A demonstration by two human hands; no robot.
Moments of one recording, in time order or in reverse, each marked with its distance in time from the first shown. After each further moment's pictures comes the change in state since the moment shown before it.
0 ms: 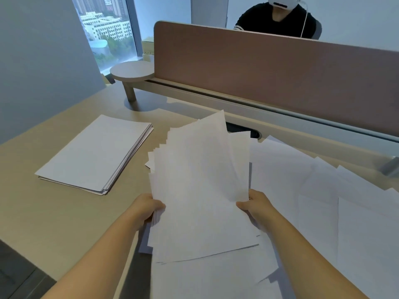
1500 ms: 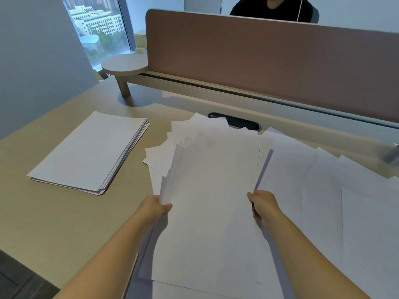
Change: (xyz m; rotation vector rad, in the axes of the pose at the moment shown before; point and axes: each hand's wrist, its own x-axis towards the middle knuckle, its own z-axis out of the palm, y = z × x) left_hand 0.023 -0.019 0.014 0.219 0.004 0.082; right_hand 0.030 0.027 -0.005 -0.039 0.225 0.067
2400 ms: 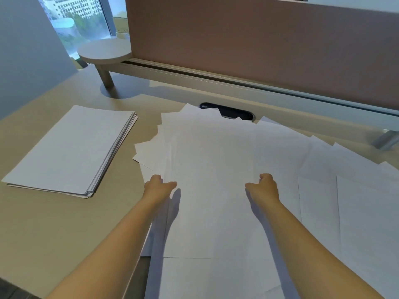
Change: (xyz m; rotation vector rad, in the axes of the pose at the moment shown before) left_hand 0.023 0.036 0.013 -0.031 0.051 0.024; right_hand 0.004 -0.015 0.004 -0.243 0.192 -0.002
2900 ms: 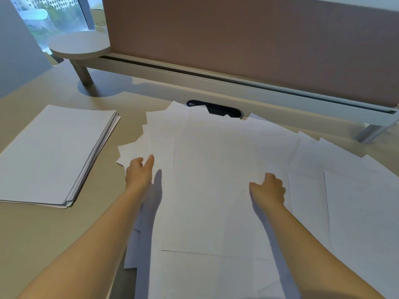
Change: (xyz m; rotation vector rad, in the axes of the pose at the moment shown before) left_hand 0.035 0.021 -0.006 -0.117 0.205 0.138; right_hand 0.012 0.015 -0.016 -0.233 0.140 0.044
